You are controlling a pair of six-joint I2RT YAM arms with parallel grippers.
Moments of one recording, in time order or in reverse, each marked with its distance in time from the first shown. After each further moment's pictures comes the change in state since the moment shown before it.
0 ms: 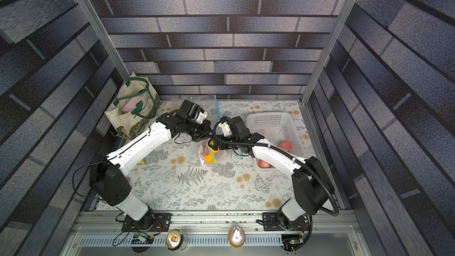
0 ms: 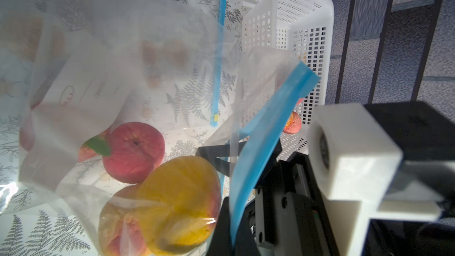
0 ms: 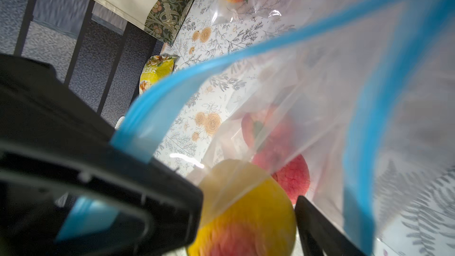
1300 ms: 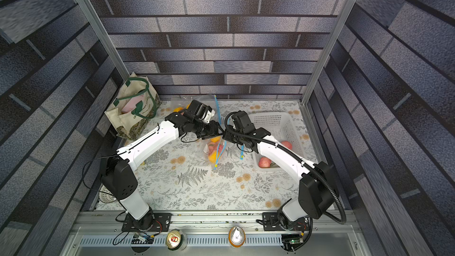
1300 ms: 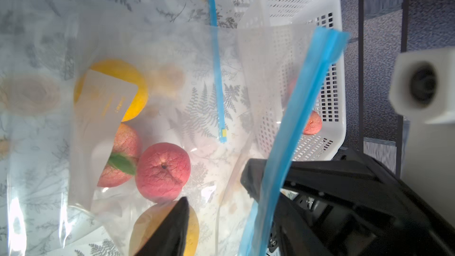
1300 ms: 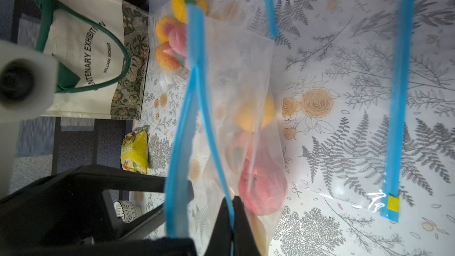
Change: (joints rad) left arm -0.058 0.080 0.099 0.024 -0.103 0.188; right arm -0.063 -0.044 0.055 -0.122 0.259 0.376
